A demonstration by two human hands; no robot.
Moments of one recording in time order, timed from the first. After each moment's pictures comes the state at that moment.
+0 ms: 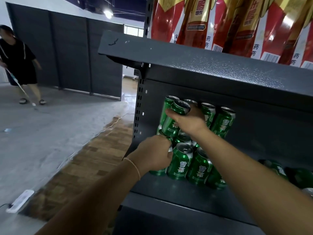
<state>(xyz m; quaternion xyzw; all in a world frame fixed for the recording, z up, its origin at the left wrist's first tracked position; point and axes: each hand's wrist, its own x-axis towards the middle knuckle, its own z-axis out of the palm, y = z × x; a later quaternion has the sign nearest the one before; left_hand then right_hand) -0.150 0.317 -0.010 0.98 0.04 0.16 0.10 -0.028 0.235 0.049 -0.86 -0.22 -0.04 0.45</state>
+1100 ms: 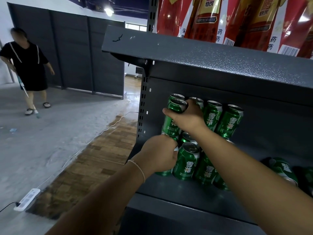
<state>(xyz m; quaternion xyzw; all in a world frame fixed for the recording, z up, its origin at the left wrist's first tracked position) -0.142 0.325 -0.024 0.97 -0.01 0.22 0.09 -0.025 0.255 0.044 -0.87 -0.24 -0.06 0.43</state>
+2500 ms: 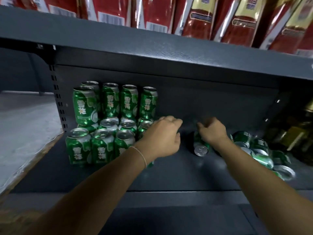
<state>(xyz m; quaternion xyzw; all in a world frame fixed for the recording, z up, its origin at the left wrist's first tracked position) -0.040 0.103 0.005 0.95 -0.13 0.25 0.14 0.071 -0.069 0.000 -0.93 -0.05 -0.12 0.34</state>
